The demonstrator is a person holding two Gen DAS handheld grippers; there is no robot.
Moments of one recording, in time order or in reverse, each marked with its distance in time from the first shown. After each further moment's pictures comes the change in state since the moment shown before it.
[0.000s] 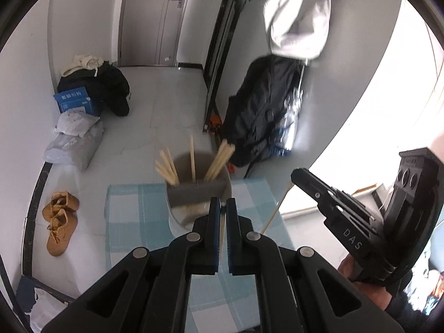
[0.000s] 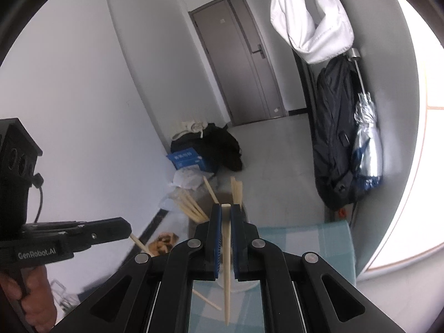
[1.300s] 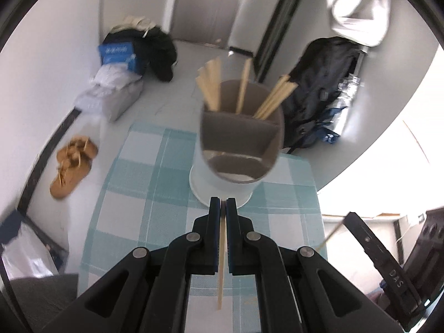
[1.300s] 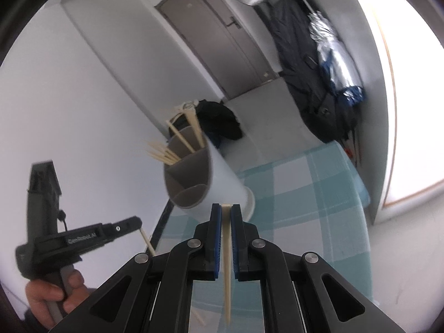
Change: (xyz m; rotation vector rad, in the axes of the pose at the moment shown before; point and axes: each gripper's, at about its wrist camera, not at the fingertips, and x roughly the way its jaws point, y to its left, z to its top) left arm 0.051 0.008 -0.082 -0.186 0.034 0.180; right arm -0.013 -0.064 -0.105 0.199 0.114 0.071
